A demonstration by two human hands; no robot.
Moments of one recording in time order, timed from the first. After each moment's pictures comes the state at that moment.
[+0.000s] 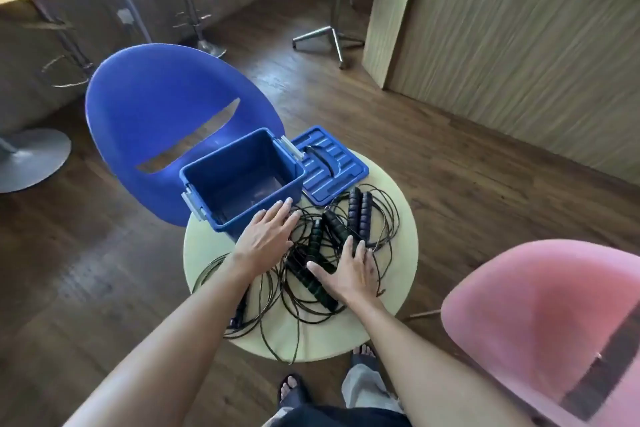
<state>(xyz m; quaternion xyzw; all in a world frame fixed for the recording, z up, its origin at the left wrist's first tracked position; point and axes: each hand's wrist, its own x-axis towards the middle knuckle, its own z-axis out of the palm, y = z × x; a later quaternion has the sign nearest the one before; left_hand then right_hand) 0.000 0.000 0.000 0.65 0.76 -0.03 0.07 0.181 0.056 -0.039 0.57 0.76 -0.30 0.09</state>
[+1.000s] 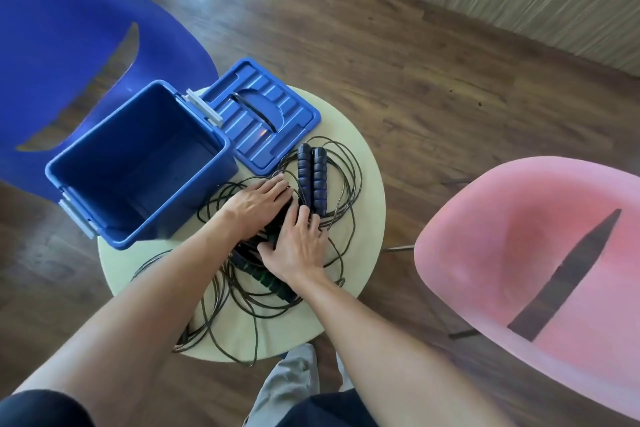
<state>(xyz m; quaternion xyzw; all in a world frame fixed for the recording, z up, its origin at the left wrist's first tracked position) 0.018 0.136 -0.079 0.79 0.56 -0.23 0.10 0.152 0.107 -0.078 0.56 0.79 -0.26 0.09</state>
